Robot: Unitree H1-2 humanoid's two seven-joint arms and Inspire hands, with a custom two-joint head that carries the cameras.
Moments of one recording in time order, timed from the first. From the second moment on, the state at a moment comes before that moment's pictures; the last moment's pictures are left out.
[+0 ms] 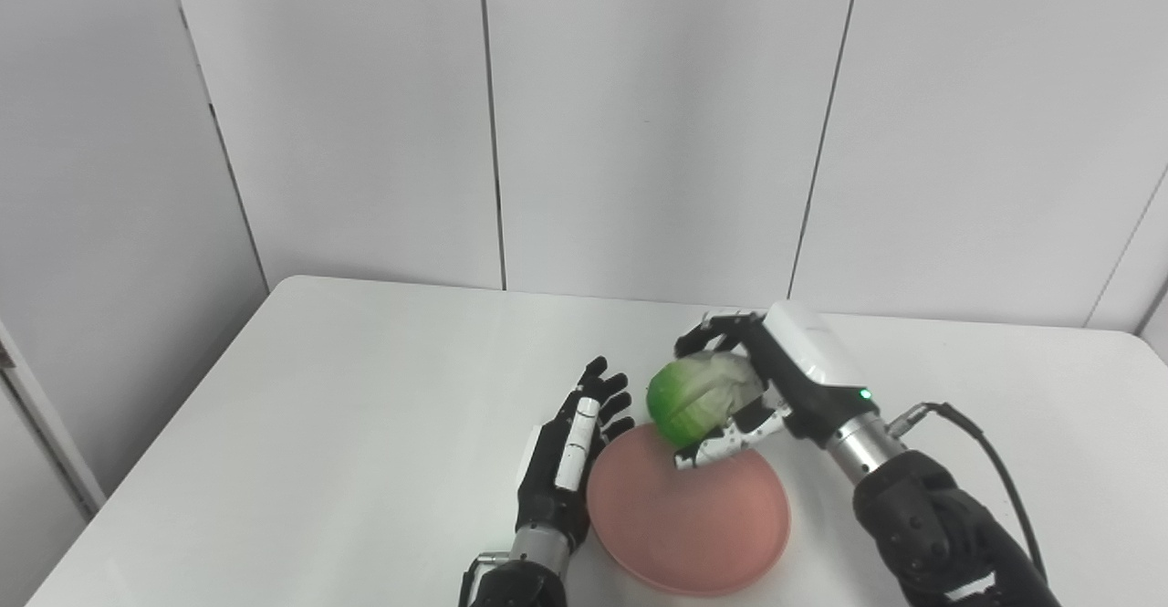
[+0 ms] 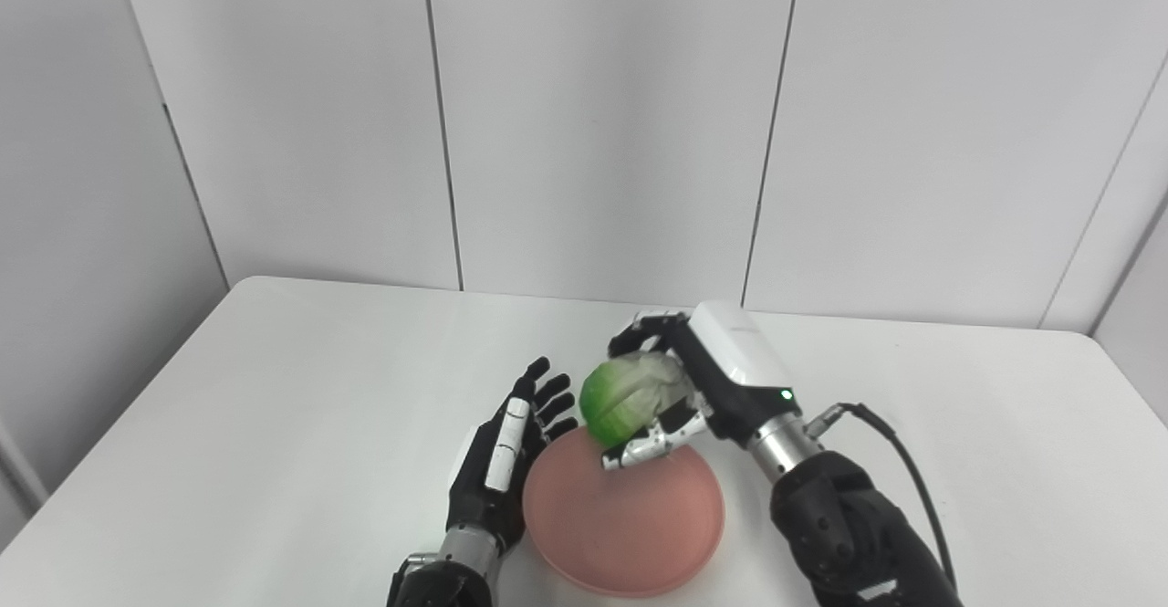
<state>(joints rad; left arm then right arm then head) -0.33 -0.19 0.03 0.32 -0.15 -0.04 -0.01 -0.61 -0.25 0.34 0.19 -0.56 -0.13 0.12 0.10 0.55</state>
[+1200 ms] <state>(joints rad) -0.29 -0.18 0.04 0.25 -0.16 0.03 -0.01 -0.53 -0.27 0.40 0.14 -0.71 -0.07 0.30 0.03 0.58</state>
